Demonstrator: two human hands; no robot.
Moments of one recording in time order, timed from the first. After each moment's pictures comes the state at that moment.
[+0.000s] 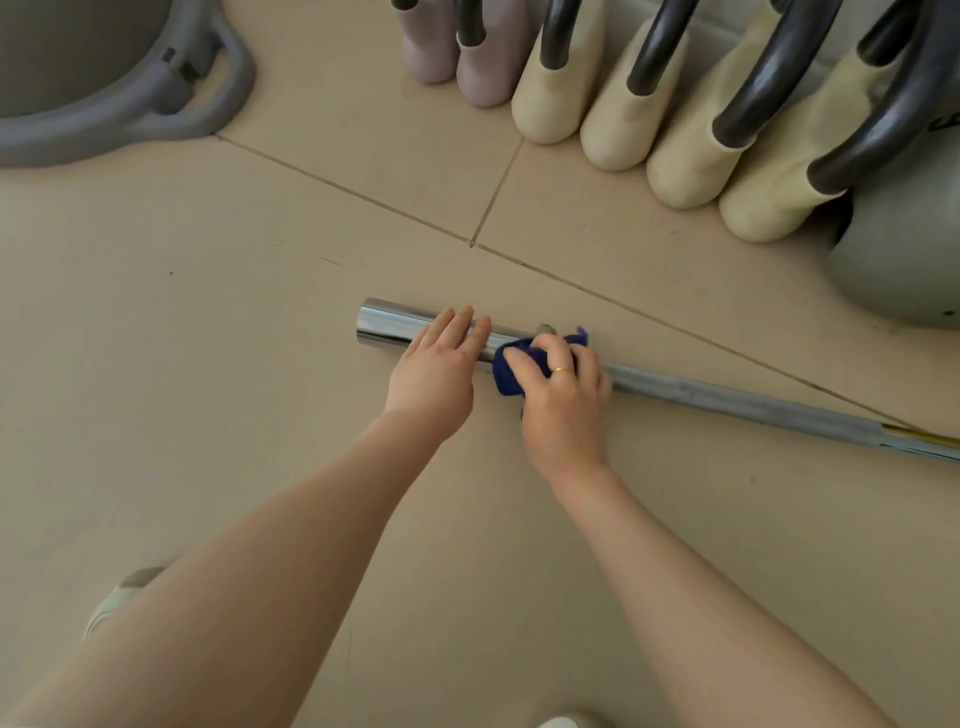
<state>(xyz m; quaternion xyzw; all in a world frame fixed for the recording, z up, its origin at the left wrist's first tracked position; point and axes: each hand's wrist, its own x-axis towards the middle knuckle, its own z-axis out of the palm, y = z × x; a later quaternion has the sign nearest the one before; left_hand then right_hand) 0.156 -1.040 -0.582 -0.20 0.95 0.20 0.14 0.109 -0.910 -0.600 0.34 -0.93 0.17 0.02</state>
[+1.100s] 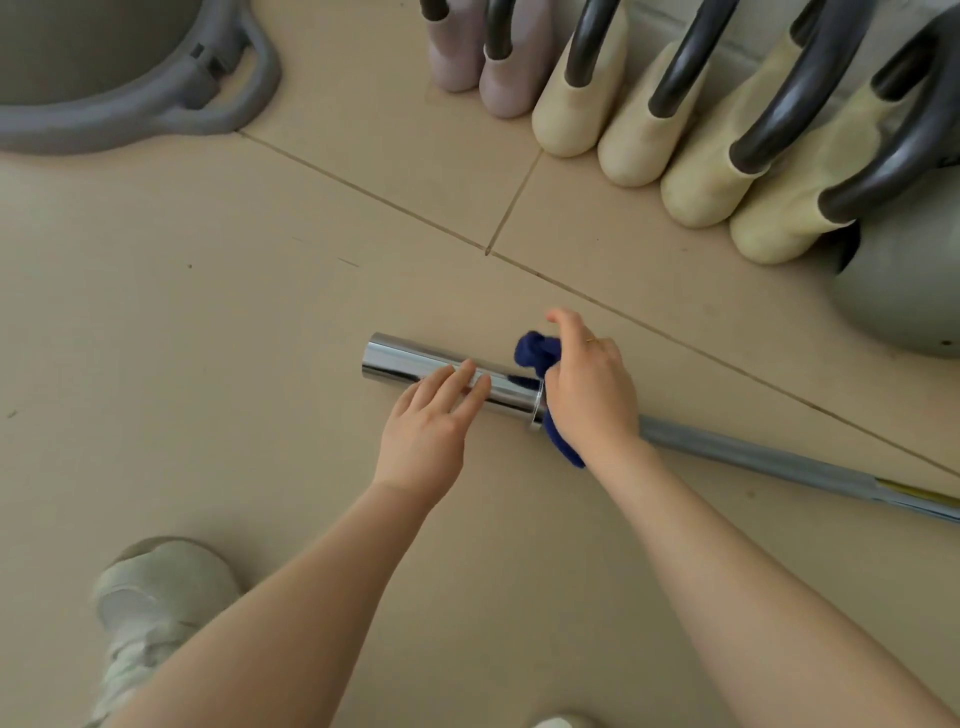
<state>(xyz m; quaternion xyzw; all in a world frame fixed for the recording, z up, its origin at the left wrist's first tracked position) 0.210 -1.026 -0.589 -0.16 0.98 0.13 0.05 0.077 -0.918 -0.560 0.26 -0.93 0.20 -0.18</state>
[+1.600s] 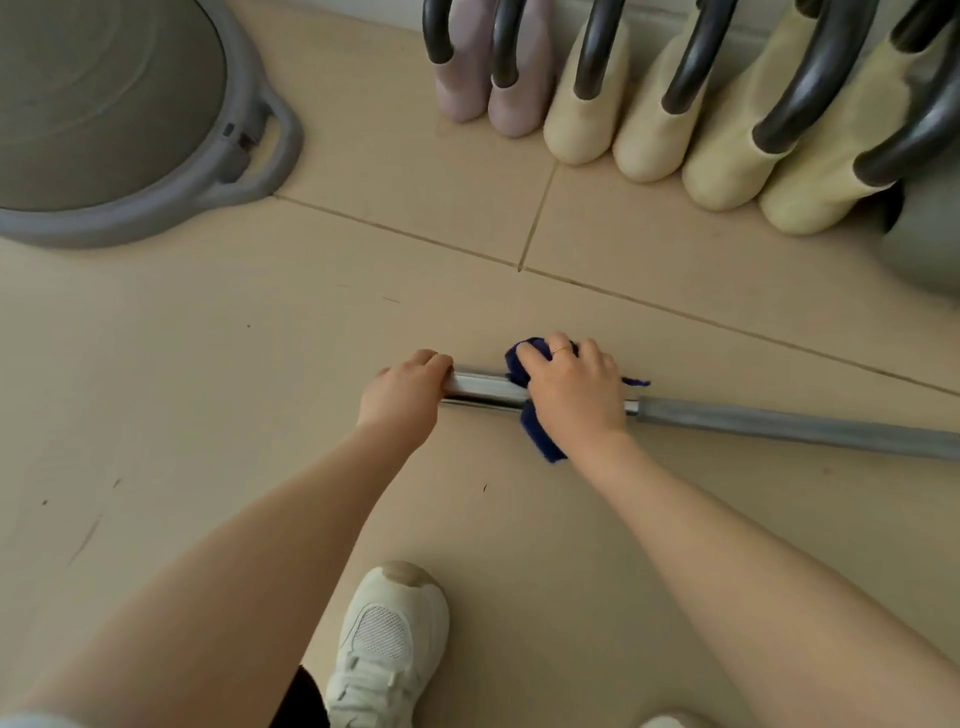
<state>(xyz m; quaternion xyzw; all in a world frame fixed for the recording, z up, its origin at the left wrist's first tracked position) 0.195 -1.127 -0.568 -0.23 0.94 0.14 0.20 0.109 -0.971 -0.566 0.35 -0.93 0.03 -0.12</state>
